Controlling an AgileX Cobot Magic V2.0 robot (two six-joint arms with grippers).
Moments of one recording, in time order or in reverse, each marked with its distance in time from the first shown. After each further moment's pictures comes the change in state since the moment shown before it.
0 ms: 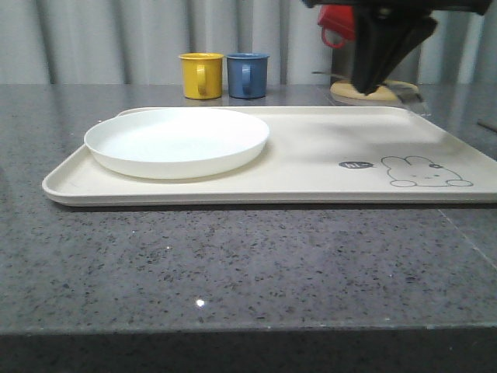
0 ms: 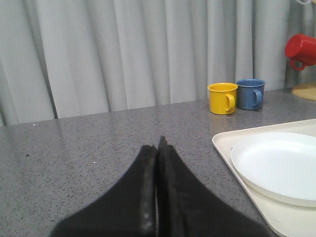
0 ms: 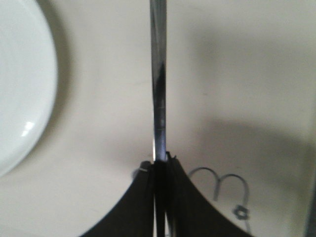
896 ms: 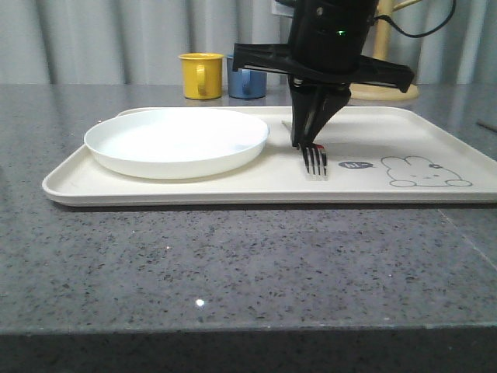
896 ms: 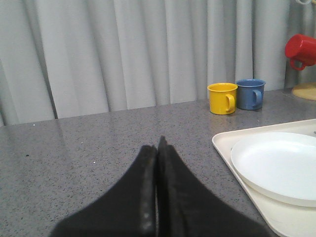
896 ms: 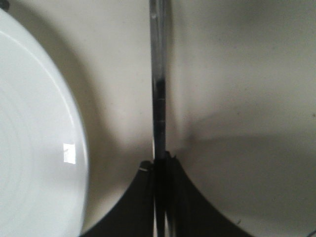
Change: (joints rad) left arm 0.000 0.000 0.000 0.000 0.000 0.000; right arm 0.067 0.197 -0.070 0.000 -0.082 0.300
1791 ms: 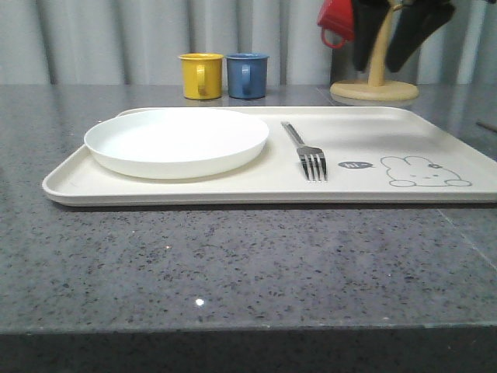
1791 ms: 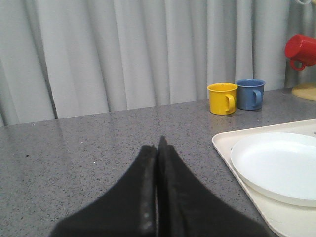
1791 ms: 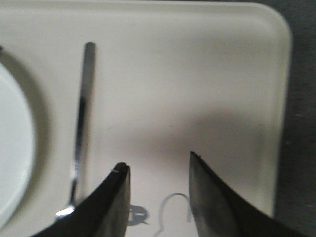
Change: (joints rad) left arm 0.000 0.000 0.000 0.000 0.000 0.000; right arm -0.156 -0.190 0.000 -0.059 0.104 -0.174
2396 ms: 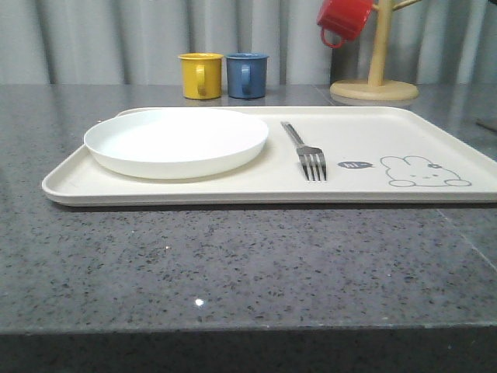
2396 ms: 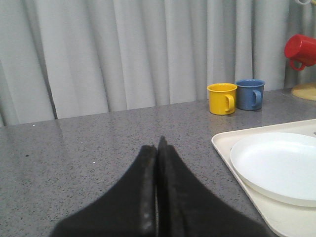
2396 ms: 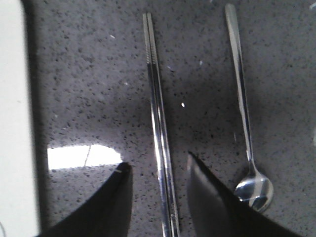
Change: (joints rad) left arm 0.000 0.000 0.000 0.000 0.000 0.000; right arm -0.392 0.001 0.014 0.000 0.141 -0.325
